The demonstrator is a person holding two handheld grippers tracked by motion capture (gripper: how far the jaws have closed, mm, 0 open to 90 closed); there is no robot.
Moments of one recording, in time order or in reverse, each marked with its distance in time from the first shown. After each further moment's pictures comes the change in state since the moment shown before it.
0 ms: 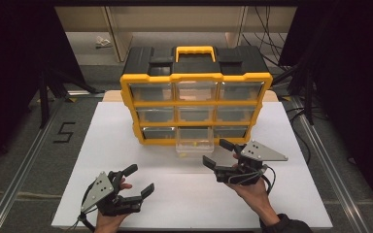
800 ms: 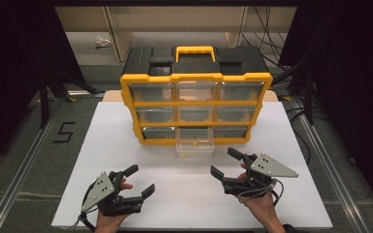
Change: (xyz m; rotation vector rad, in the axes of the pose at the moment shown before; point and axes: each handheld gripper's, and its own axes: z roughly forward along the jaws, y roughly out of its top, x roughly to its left) left arm -0.001 0.000 0.001 0.013 -0.010 0.008; right arm 0.004 -0.021 -0.025 -0.036 -0.031 -0.015
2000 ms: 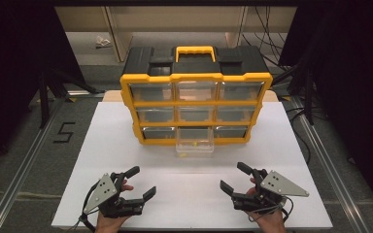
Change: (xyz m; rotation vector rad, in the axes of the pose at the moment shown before) left arm -0.004 -0.001 0.001 0.026 -0.008 0.032; right arm 0.004 -0.032 -0.031 0.018 -0.034 -0.003
